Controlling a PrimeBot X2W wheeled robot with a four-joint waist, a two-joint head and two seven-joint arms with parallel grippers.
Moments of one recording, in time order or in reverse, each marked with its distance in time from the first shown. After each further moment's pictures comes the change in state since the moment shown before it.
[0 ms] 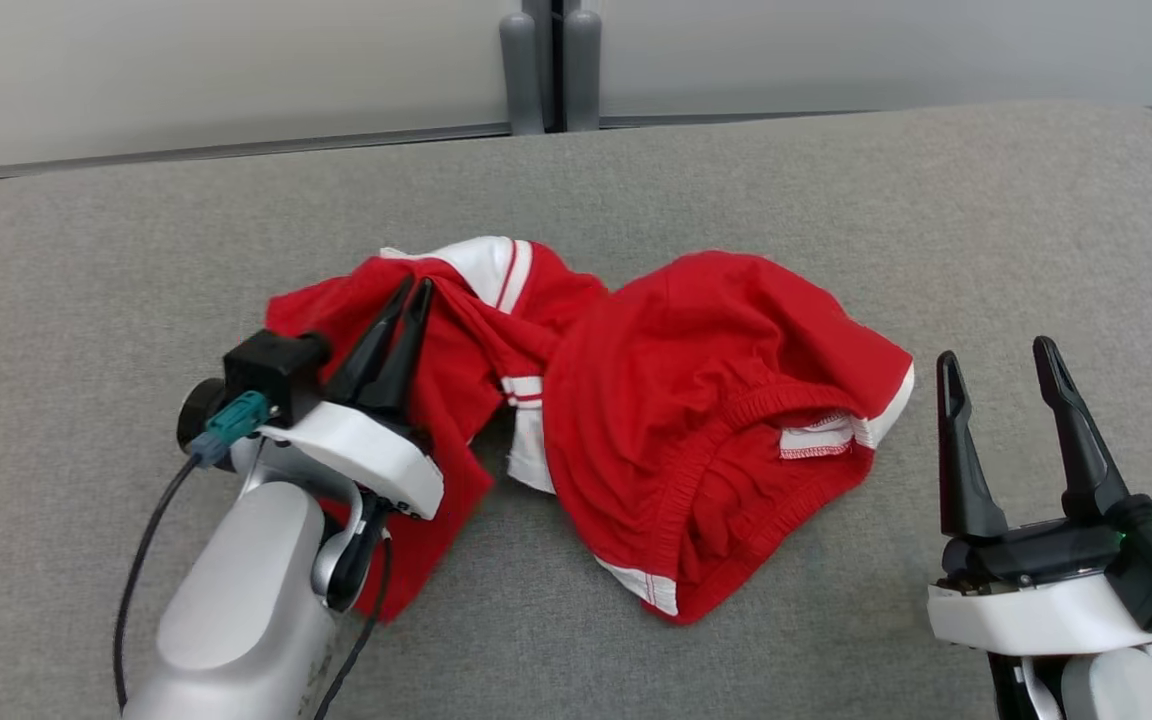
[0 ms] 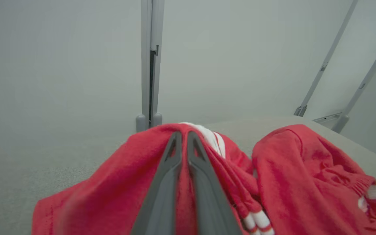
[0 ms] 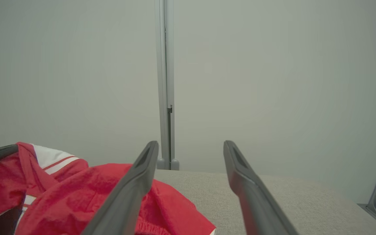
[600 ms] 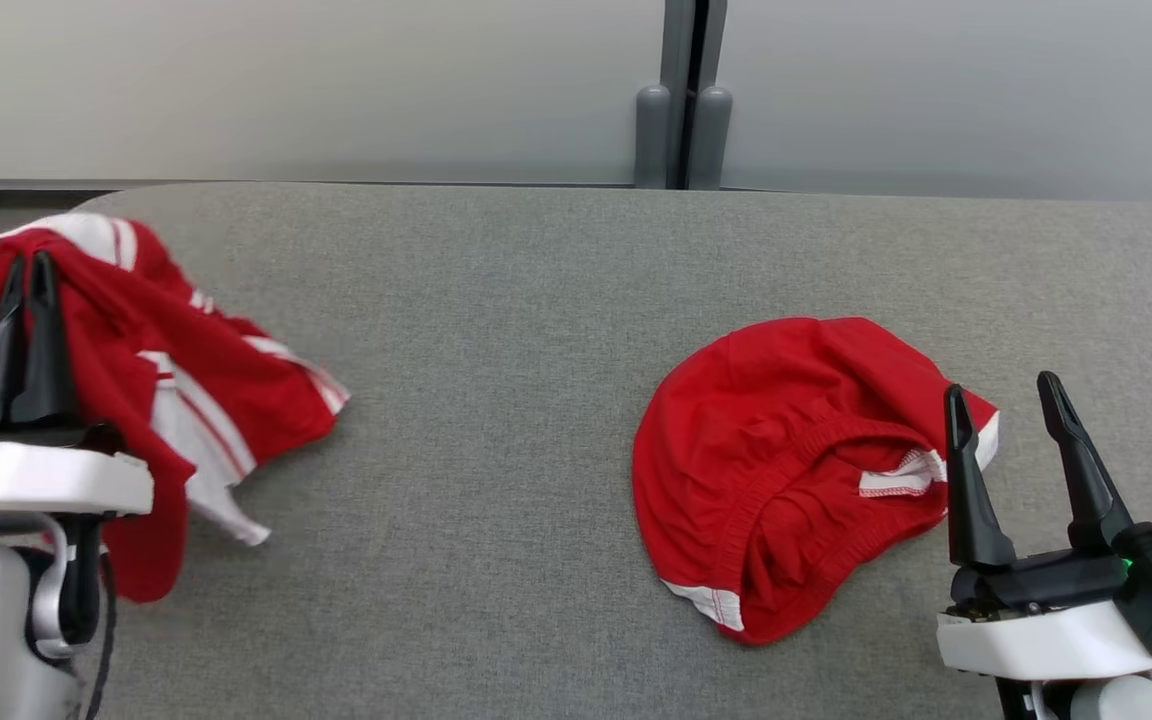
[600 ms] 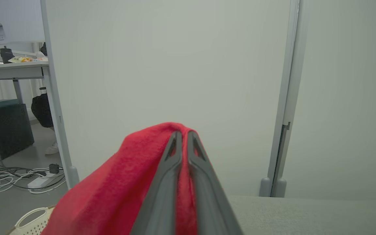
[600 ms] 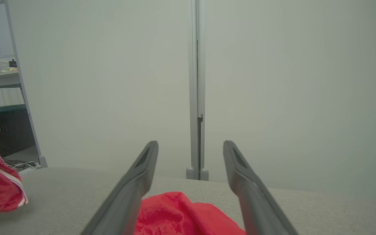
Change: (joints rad) left arm 0.218 0.241 0.319 -0.382 -0.028 0.143 0.007; right arm 0.053 0.001 -0.013 0.004 0.016 0.000 0.000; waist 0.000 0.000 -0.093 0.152
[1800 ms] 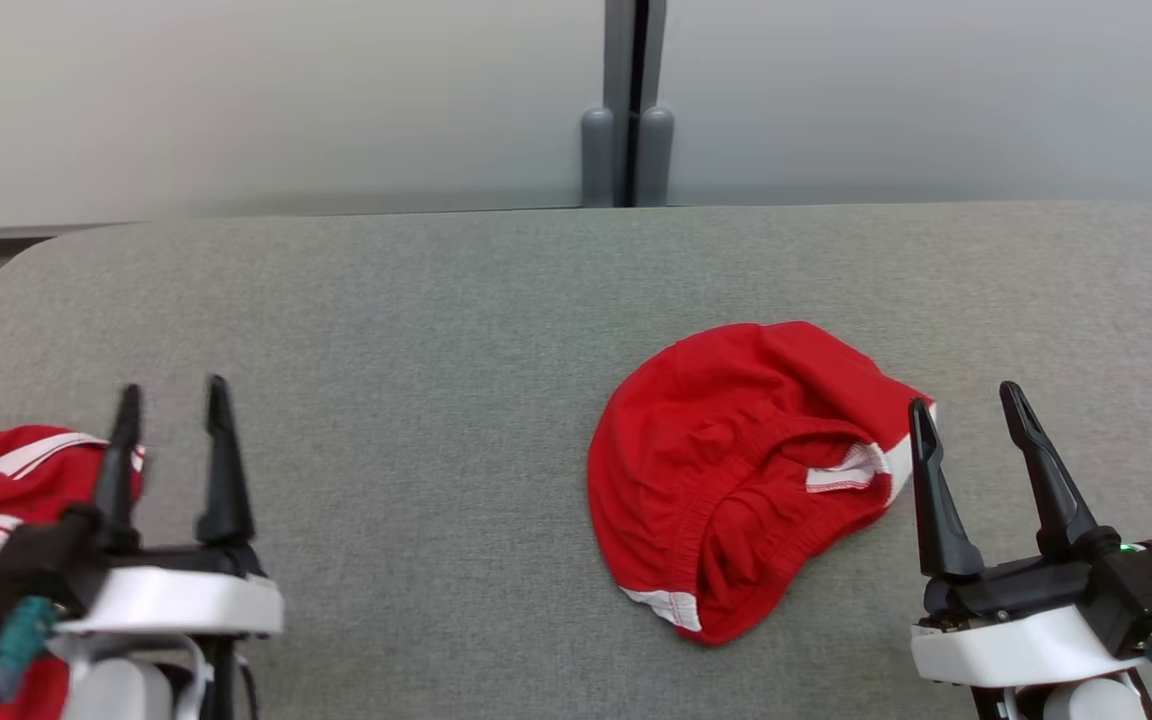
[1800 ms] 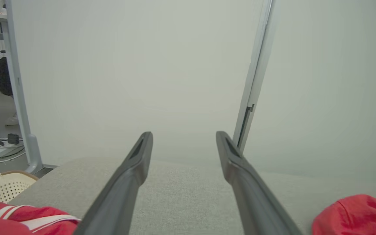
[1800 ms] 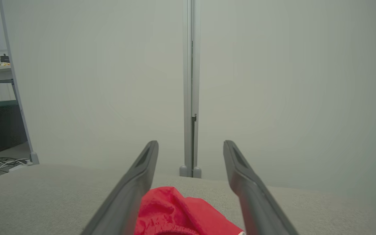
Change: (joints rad) left arm 0.163 -0.251 0.155 -0.027 0.165 -0.091 -0.010; right arm -0.004 0.000 0.037 0.027 -0.020 0.000 0.000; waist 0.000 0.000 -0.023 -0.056
